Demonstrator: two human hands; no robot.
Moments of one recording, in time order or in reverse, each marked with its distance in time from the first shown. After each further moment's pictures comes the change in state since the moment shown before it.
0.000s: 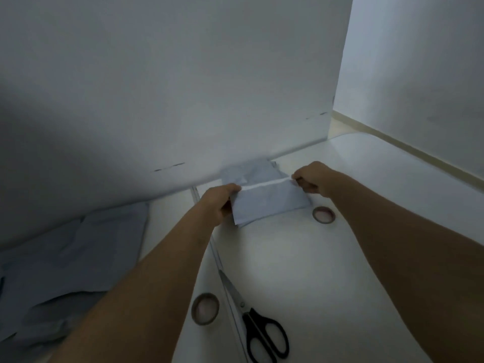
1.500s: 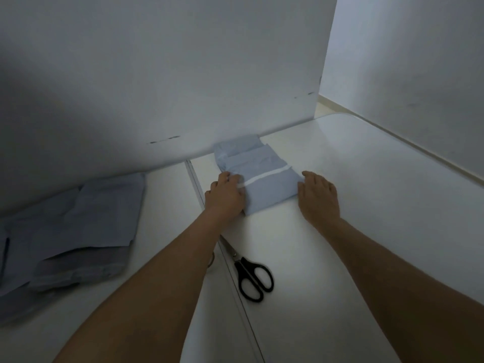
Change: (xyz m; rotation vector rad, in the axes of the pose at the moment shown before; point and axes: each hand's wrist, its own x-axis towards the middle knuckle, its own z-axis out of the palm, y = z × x) left_hand -0.034 -0.072 0.001 1.284 0.123 0.570; right_hand -0.072 0.130 0.022 -0.823 0.541 -0.502
